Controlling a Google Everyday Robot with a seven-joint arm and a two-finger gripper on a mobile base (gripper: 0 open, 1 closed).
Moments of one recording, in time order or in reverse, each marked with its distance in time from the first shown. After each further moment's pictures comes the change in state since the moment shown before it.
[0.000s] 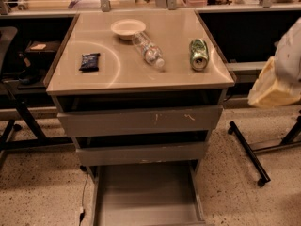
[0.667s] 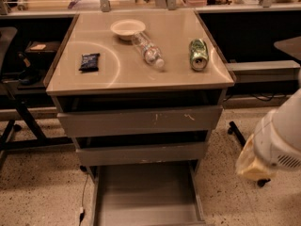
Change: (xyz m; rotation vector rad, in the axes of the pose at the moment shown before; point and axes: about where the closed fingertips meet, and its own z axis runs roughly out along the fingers) arm 0.039 0.098 0.109 -0.174 0.028 0.053
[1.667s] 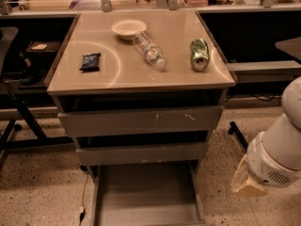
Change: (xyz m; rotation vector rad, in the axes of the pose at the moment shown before) arm 0.019 0.027 0.051 -0.129 0.014 0.027
